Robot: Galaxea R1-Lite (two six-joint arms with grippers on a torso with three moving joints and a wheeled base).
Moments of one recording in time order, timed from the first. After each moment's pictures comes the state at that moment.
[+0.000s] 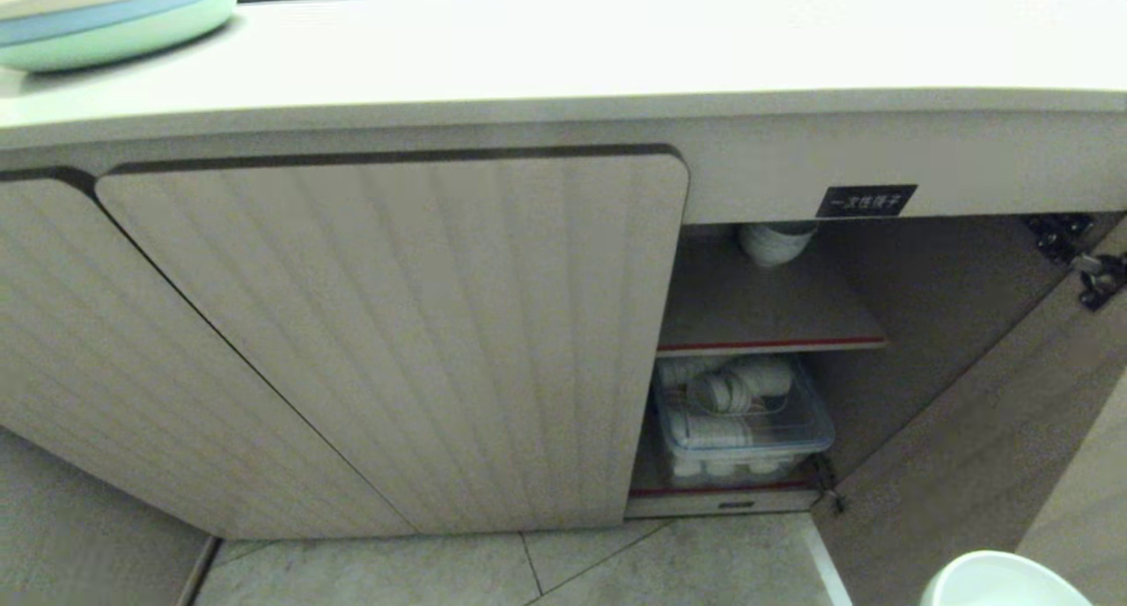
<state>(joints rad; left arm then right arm) 0.00 0.00 0.00 0.00 -0.01 -0.01 0.02 0.92 -0.52 0.45 0.32 -0.01</state>
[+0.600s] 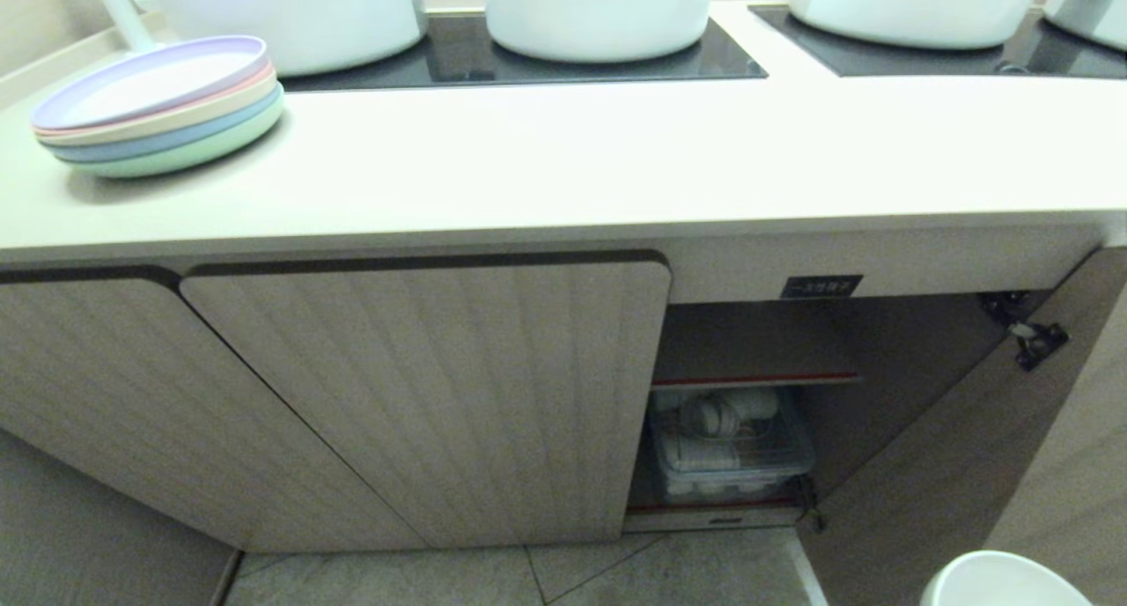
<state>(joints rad) 0.00 0.00 0.00 0.00 -0.01 -0.01 0.02 0.92 -0.53 0.45 0.32 -0.01</state>
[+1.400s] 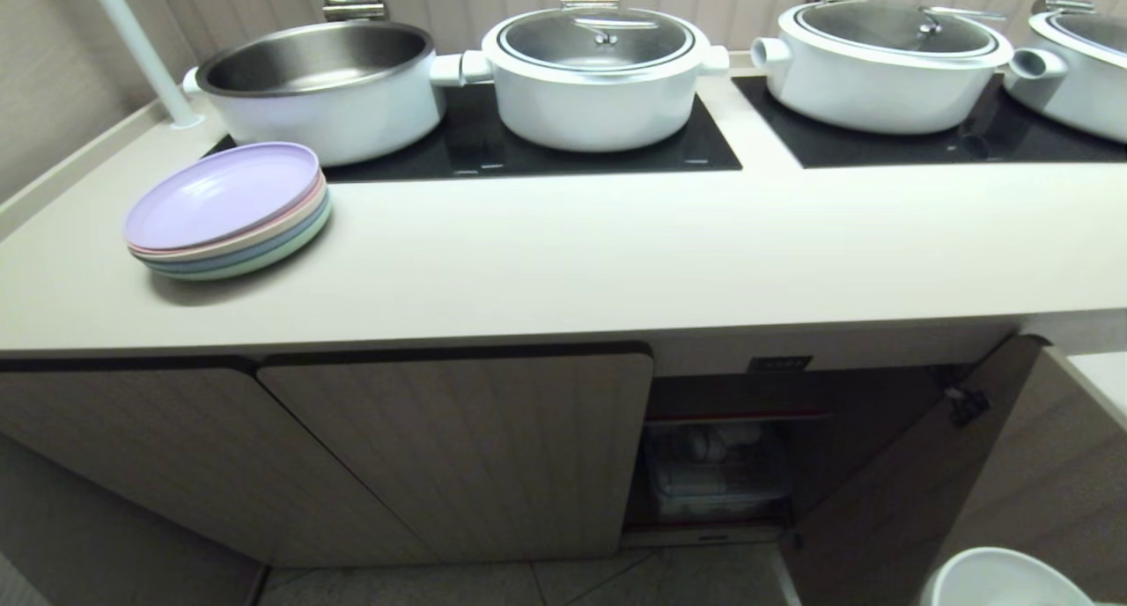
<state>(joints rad) 0.00 0.00 0.00 0.00 -0.01 -0.01 0.02 0.92 -0.53 0.45 0.32 -0.01</state>
